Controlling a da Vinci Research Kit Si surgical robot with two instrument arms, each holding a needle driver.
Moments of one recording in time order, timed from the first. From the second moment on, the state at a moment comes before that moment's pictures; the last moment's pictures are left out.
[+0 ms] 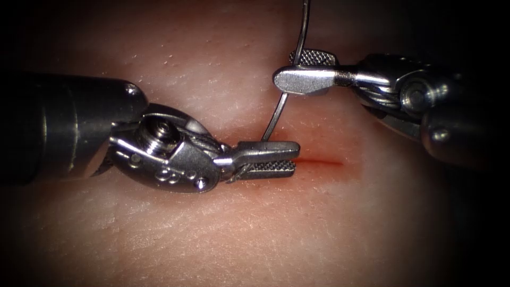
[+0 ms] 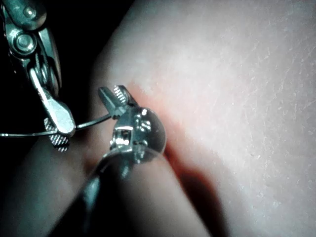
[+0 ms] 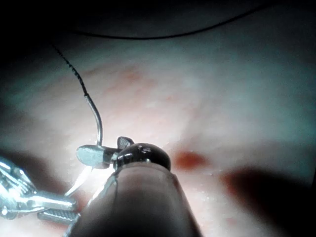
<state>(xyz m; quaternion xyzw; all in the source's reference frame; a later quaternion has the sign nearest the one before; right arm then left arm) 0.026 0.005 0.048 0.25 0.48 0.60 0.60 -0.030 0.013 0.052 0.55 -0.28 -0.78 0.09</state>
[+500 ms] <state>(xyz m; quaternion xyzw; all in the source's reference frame) 0.028 0.004 0.048 0.23 0.49 0.61 0.58 -0.031 0.012 0.053 0.56 -0.27 -0.79 0.06</state>
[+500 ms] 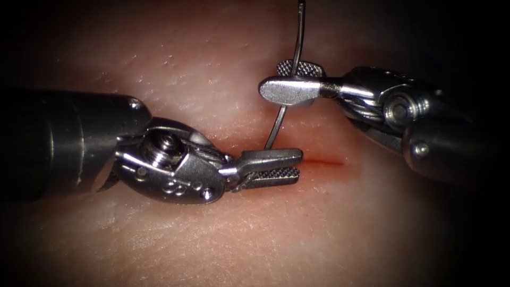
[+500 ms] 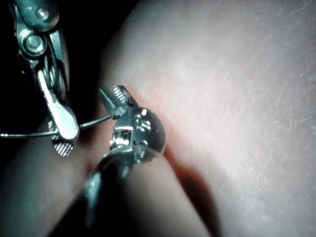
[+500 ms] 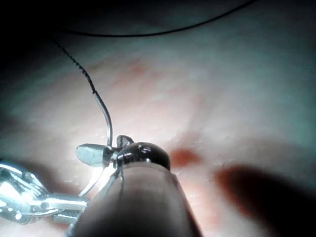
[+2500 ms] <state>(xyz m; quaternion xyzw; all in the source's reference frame) 0.024 0.007 0.048 0.20 0.50 0.55 0.64 -0.027 0.013 0.053 0.55 -0.26 -0.80 -0.01</state>
